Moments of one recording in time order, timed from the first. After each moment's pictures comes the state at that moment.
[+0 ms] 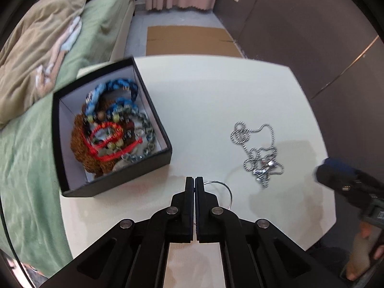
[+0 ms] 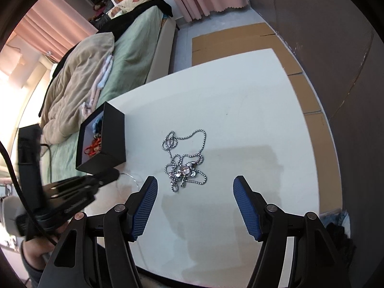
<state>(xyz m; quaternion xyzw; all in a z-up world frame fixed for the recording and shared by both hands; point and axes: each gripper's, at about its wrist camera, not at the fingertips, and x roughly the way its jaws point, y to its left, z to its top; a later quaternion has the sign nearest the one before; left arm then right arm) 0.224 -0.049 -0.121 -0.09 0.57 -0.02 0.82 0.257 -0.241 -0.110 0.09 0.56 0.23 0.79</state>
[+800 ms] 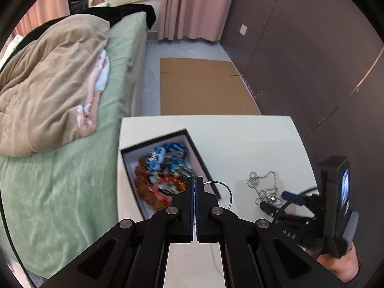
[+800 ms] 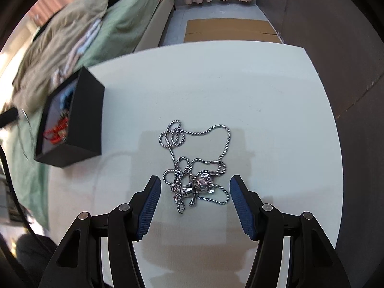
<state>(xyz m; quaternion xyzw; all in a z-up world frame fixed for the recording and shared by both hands) 0.229 0.017 -0.045 -0.10 0.50 0.01 0.86 0.267 -0.167 -0.146 -0.04 0.59 0.18 0.79</state>
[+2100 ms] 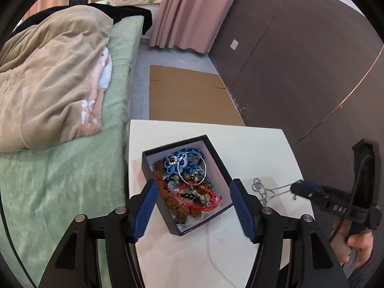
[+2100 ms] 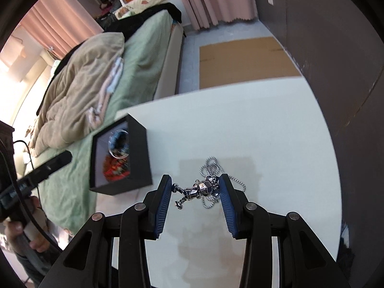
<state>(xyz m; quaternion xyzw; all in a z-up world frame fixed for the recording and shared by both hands) 0.206 0.080 -0.054 -0.16 0.46 -0.05 0.87 0.265 -0.168 -0.079 0.06 0.53 0.22 0.82</state>
